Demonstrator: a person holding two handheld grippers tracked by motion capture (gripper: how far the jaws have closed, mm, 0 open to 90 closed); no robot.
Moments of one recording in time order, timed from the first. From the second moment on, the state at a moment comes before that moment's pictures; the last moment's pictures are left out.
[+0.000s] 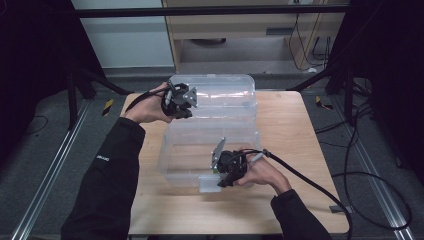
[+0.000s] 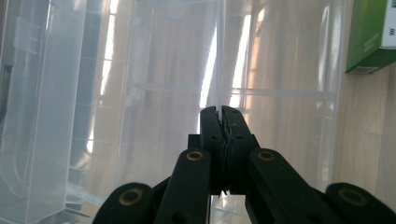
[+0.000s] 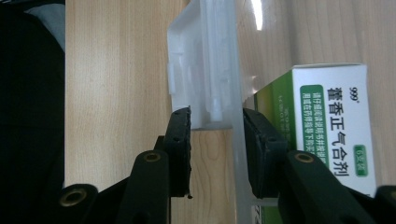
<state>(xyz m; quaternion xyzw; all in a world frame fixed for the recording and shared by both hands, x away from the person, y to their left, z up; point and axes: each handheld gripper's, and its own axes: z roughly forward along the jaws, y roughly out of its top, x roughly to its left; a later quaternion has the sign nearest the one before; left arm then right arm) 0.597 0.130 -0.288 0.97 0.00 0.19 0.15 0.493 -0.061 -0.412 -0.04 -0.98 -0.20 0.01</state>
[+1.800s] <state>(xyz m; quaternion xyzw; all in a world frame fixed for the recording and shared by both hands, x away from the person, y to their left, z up) 0.507 0.142 -0.304 0.97 -0.01 0.19 0.17 0.481 -0.065 -0.410 -0.04 -0.98 -0.22 -0.02</state>
